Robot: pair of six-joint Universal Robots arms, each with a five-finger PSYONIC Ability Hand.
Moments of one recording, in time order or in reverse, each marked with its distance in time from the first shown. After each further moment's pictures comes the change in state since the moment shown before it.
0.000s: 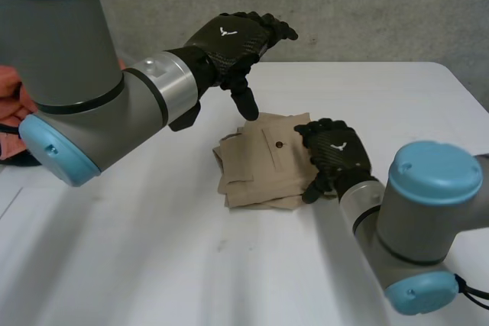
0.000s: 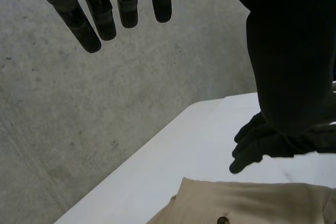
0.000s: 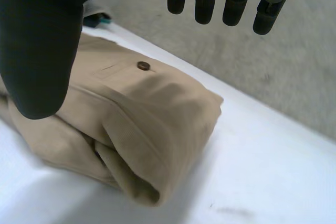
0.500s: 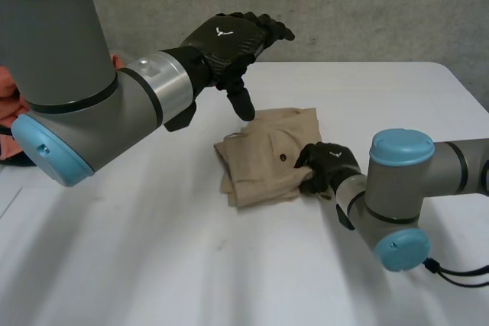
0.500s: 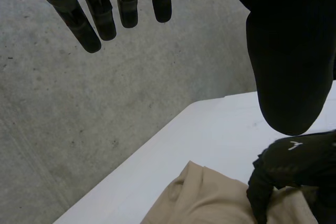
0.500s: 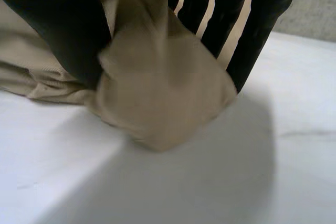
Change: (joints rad) left arm 0.015 0.013 -0.019 0.000 0.013 0.001; right arm -0.081 0.322 -0.289 0.116 -0.097 0.157; left_hand 0.000 0.000 0.000 0.000 0.000; right_hand 0.693 0.858 0.851 0.884 0.831
